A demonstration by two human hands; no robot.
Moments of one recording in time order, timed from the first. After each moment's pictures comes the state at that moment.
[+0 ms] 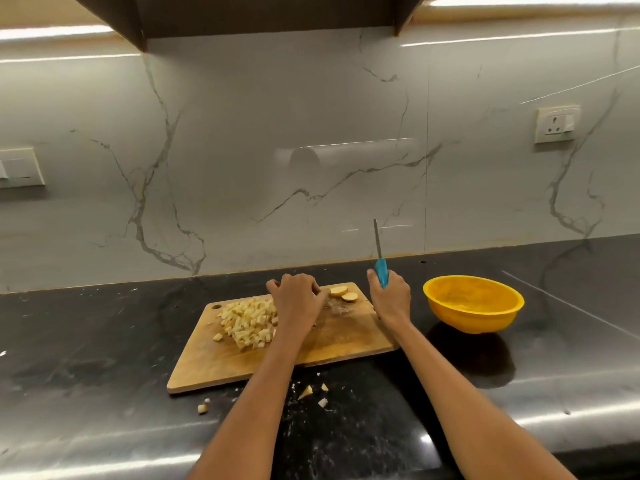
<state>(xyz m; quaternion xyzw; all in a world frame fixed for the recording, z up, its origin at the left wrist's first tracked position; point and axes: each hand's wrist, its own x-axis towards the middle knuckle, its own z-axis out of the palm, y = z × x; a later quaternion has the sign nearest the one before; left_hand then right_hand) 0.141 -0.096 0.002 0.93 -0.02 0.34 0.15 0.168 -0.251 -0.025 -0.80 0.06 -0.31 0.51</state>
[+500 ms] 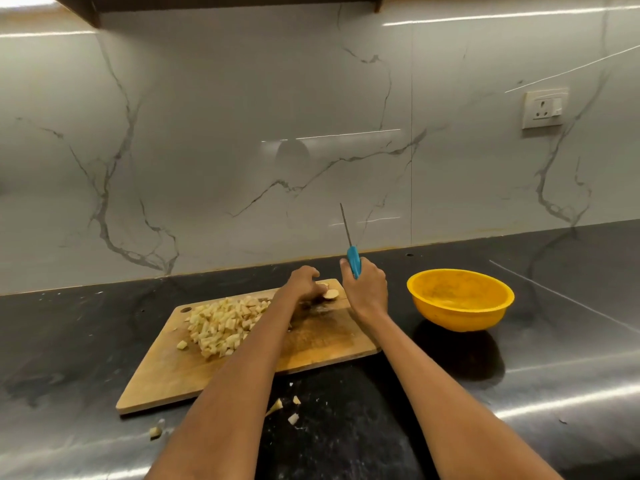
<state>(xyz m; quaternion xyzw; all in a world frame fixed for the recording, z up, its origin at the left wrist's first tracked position) 0.224 -0.130 0.004 0.95 -0.06 0.01 0.30 0.192 -0.249 -0.027 -0.82 0.02 -0.34 0.47</state>
